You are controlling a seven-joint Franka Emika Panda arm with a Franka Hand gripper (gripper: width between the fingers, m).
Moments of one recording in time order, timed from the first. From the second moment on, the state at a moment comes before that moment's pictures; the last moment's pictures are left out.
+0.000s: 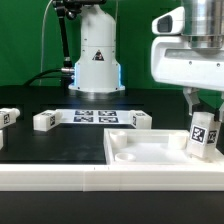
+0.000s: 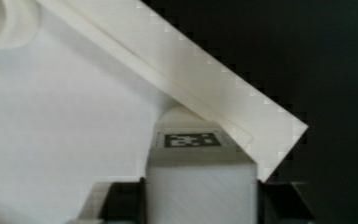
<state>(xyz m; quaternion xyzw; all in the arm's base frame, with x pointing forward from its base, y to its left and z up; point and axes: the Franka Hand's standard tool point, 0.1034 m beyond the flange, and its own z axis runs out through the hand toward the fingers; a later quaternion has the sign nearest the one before) 0.619 0.131 0.091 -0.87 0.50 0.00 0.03</state>
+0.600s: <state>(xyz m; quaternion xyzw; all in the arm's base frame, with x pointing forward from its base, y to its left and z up) 0.621 0.129 0.091 -0.84 0.55 0.01 0.05</state>
